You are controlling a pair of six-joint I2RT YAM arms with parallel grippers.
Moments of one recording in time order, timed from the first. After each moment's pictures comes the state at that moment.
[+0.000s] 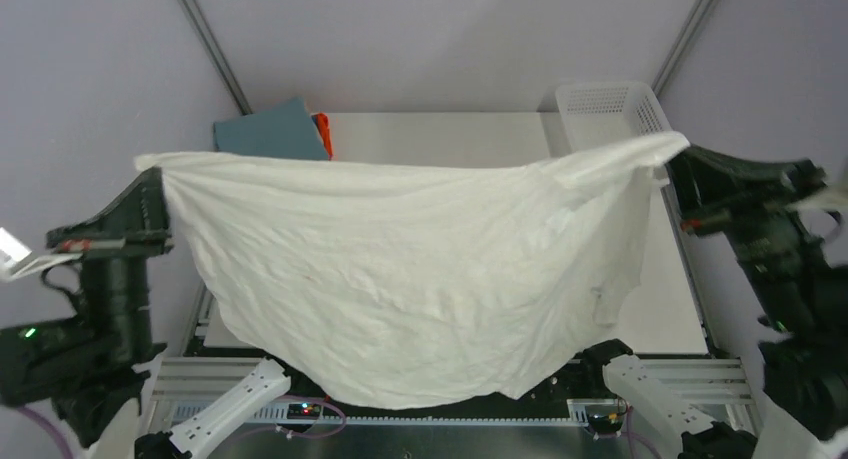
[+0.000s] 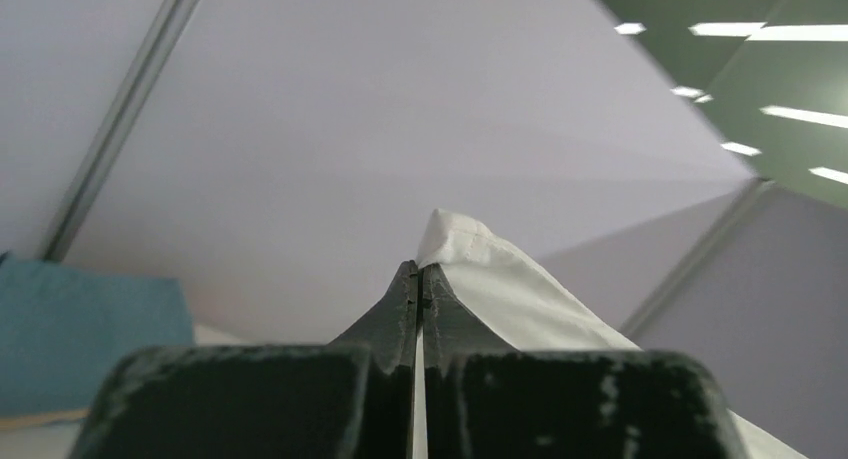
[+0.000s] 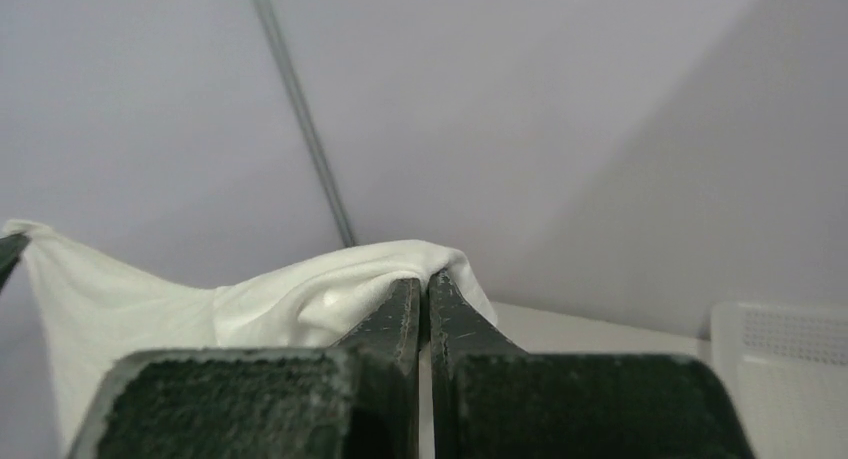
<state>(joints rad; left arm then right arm) -0.63 0.43 1.43 -0.35 -0.59 -0.31 0.32 0.76 1.88 -0.67 -0.14 0.30</state>
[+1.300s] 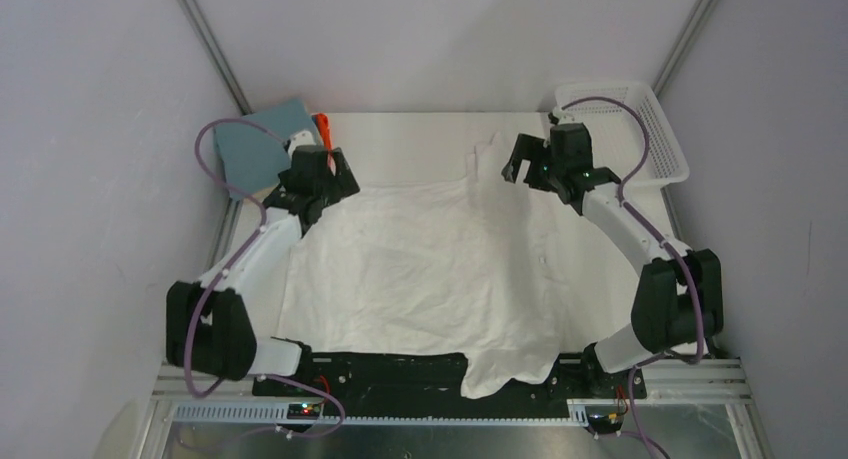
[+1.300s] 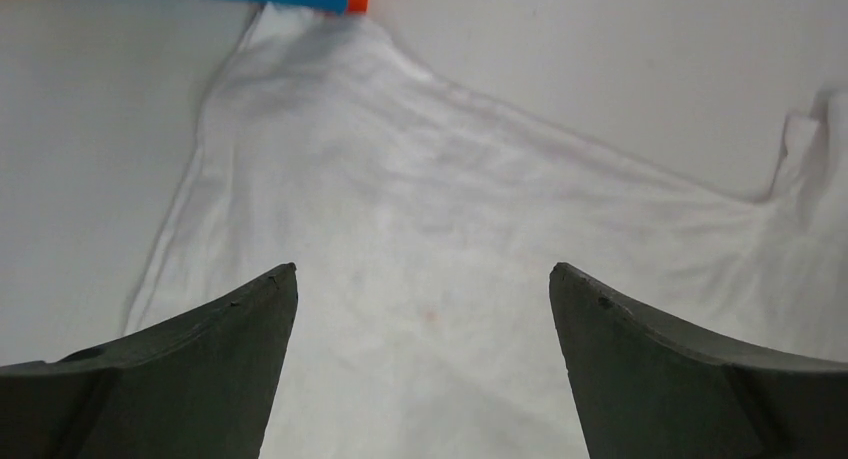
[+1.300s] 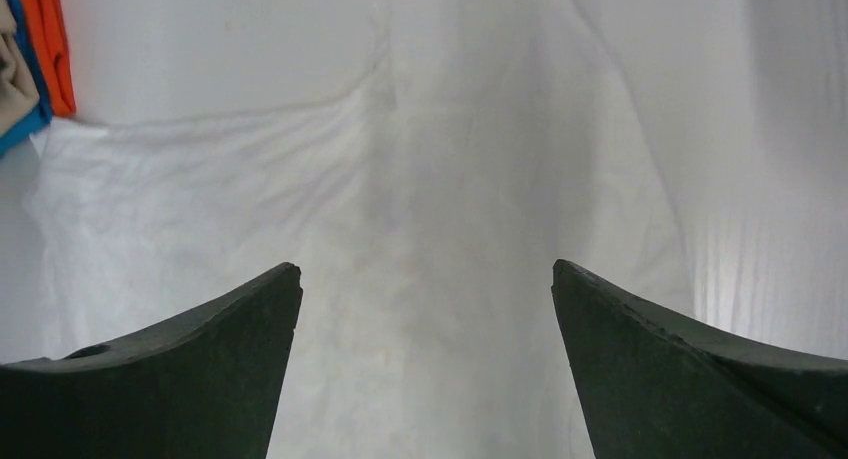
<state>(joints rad) -0.22 1.40 1.04 -0.31 -0.29 -0.50 0.25 1.56 1.22 -0.28 -0.04 0.42</state>
